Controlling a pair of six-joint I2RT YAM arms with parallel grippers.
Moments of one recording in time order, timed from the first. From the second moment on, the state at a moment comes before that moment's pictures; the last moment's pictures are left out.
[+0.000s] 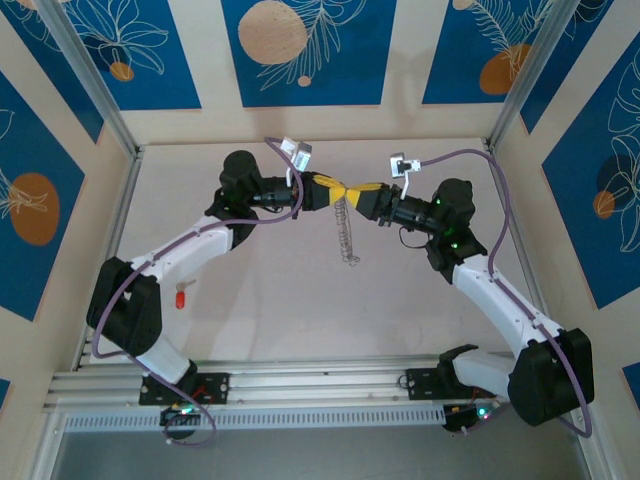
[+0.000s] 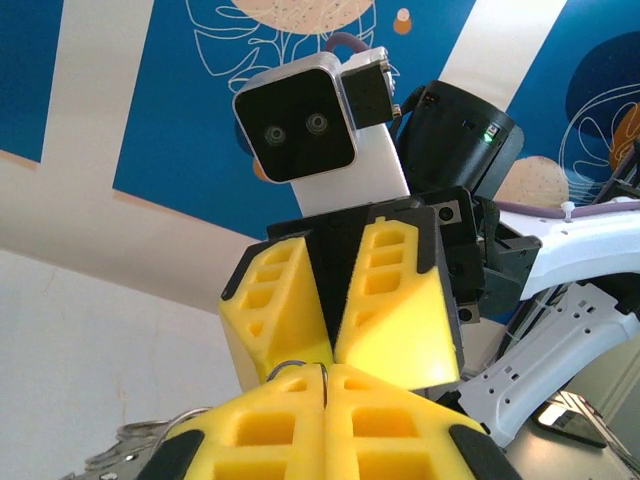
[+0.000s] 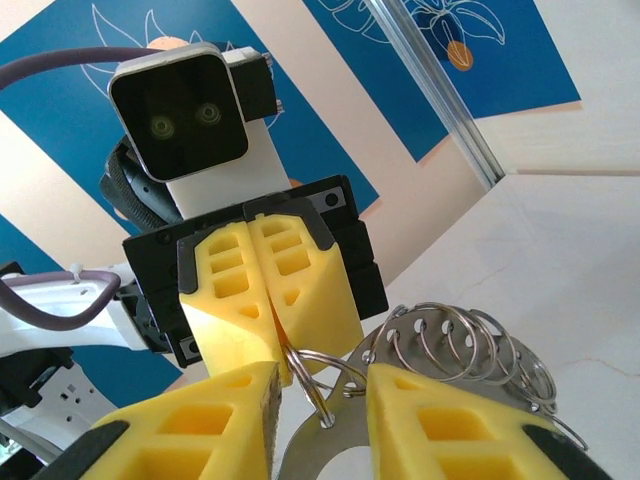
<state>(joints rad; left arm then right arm) -0.55 1.59 1.19 0.57 1.05 -0.52 0.32 1.15 0.83 0.41 -0.85 0.71</state>
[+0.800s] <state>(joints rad) -0.55 1.59 1.19 0.57 1.05 -0.52 0.33 1.10 0.83 0.38 -0.86 0.71</state>
